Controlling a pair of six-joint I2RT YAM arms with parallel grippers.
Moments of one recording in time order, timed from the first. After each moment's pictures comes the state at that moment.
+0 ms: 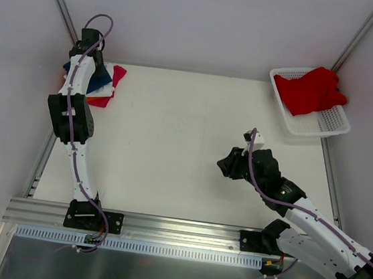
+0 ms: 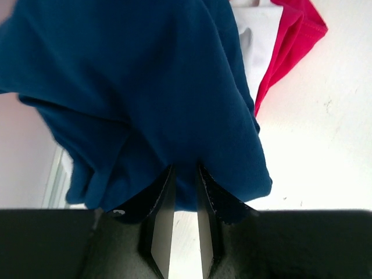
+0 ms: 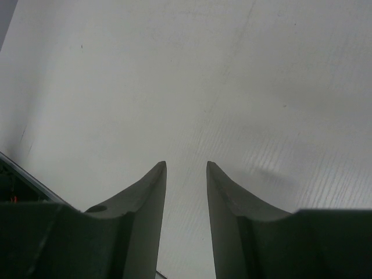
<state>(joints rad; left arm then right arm) 0.16 2.22 2.11 -0.75 -0.20 -0.09 0.74 0.80 0.57 -0.25 0.07 0.52</state>
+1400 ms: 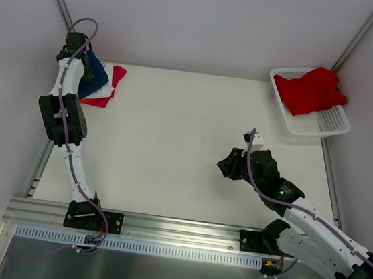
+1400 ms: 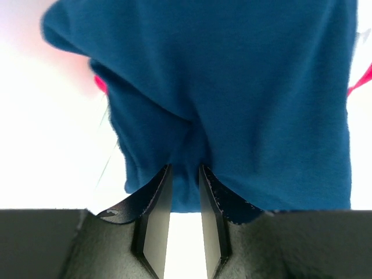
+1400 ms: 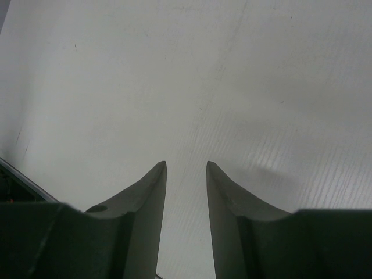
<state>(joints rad) 0.24 2.19 2.02 -0.74 -0.25 -0.12 0.73 0.81 0.54 -0.23 0.06 0.53</state>
